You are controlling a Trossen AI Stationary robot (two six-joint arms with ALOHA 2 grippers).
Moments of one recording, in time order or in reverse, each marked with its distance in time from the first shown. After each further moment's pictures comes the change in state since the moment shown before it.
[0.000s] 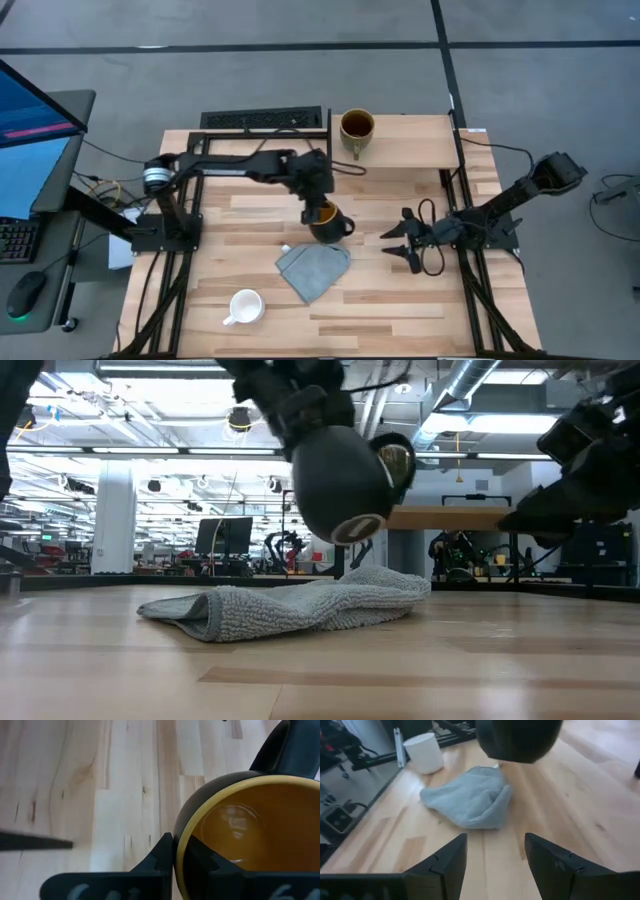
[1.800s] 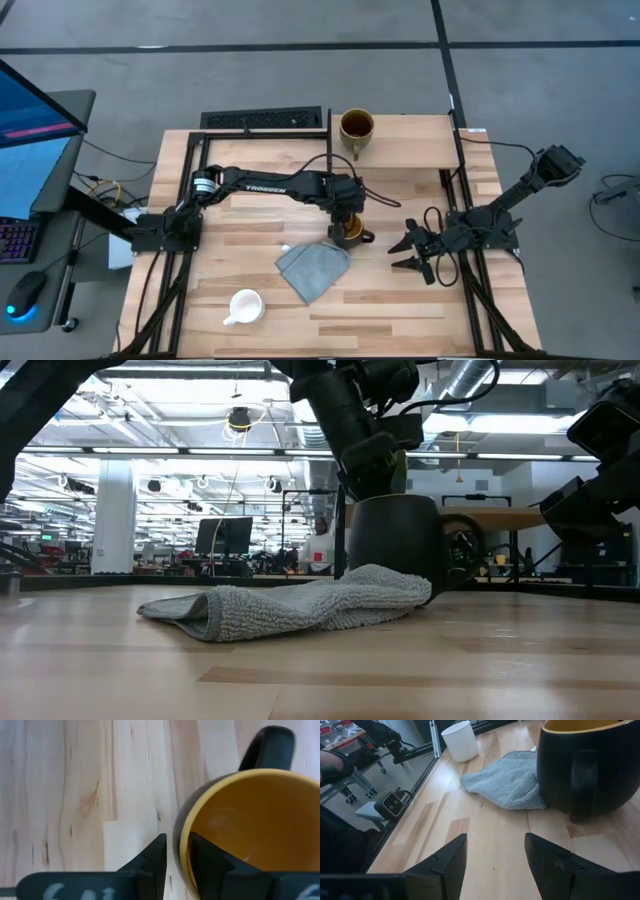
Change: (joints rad) left arm -0.138 0.345 0.390 -0.152 -0.307 0.062; right arm 0.163 -0.138 -0.003 -0.154 0.007 0.115
